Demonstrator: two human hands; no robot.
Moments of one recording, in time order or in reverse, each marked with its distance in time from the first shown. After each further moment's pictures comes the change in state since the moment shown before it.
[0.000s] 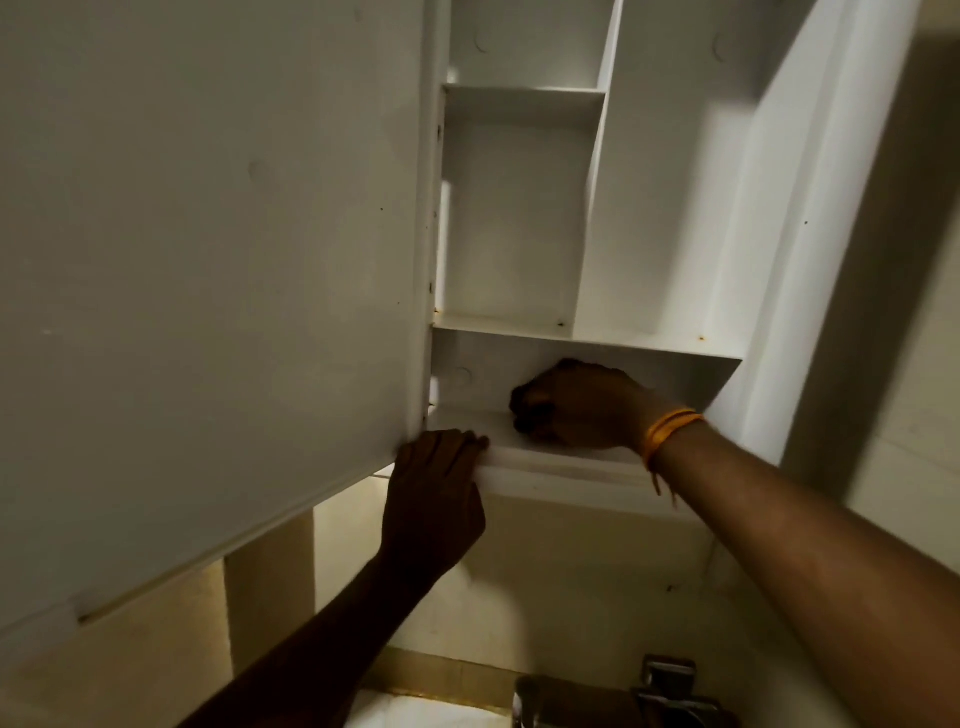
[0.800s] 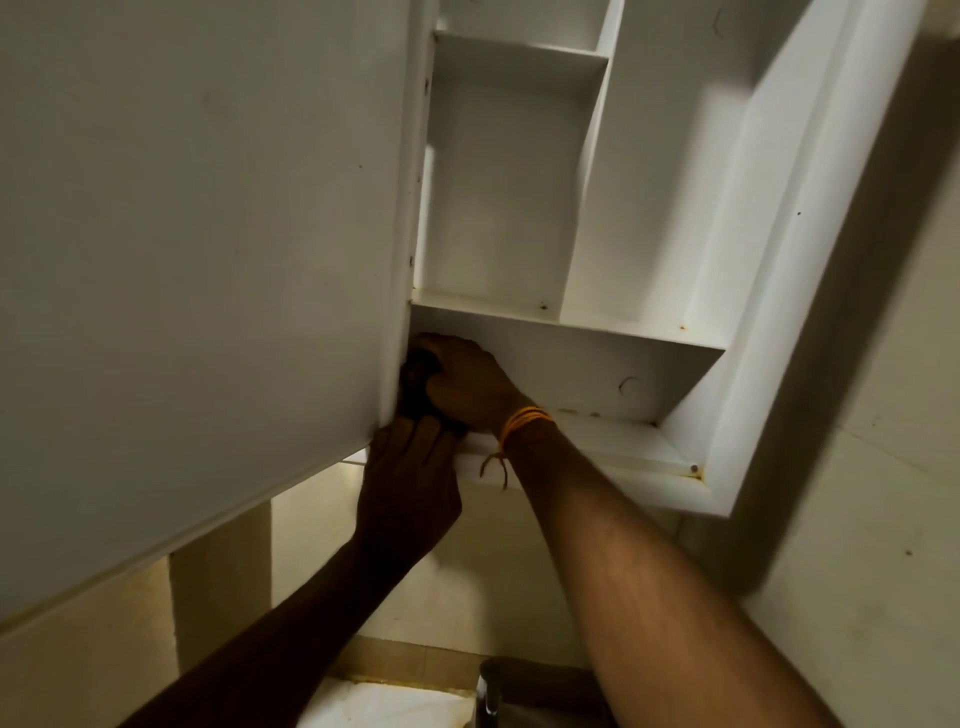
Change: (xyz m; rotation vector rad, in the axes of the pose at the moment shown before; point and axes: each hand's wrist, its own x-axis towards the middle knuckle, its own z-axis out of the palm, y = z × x) left_hand -0.003 -0.008 0.022 0.044 0.170 0.060; right_hand 0.059 -0.075 0.018 0.562 0.257 -0.013
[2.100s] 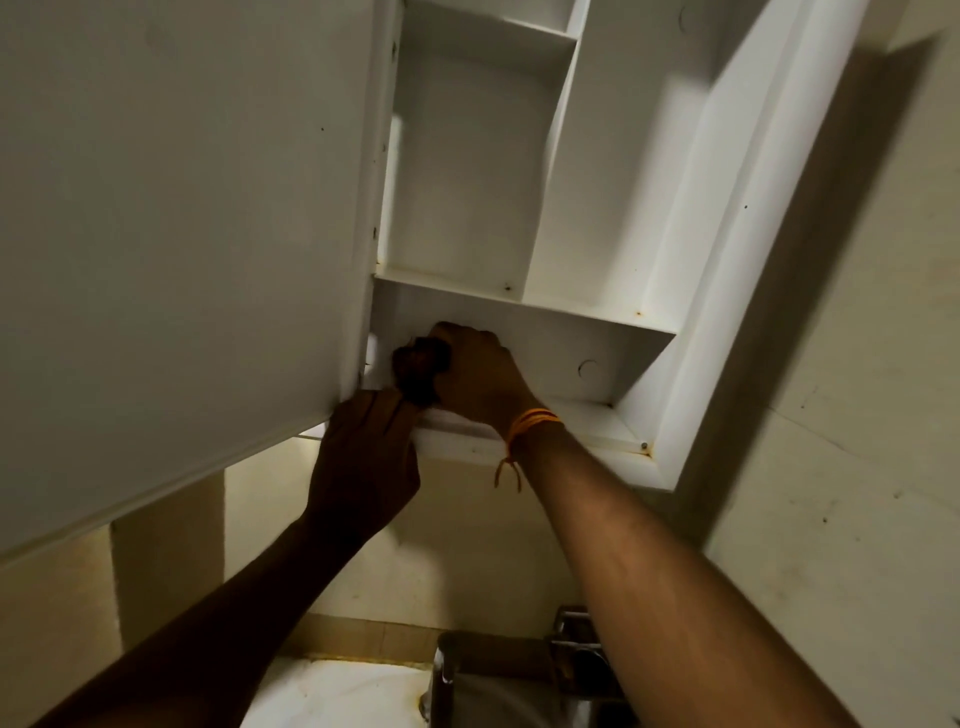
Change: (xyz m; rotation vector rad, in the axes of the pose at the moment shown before) left_hand 0.004 0.001 -0.013 -0.007 -0.139 -0.026; right_hand -0.032 0.025 -0.015 -0.144 0.114 0.112
